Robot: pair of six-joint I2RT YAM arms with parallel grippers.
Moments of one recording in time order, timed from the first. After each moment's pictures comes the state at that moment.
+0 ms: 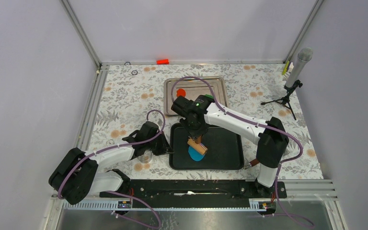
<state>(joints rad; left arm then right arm) -0.61 1.22 0.40 -0.07 0.26 -0.85 0.97 1.82 1.60 -1.18 0.14 0.35</state>
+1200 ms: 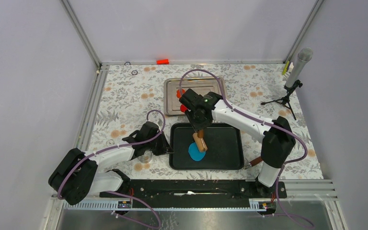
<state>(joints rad) -0.61 1.21 0.40 -0.08 0.25 -0.85 0.87 1.78 1.52 -1.04 0.17 0.34</state>
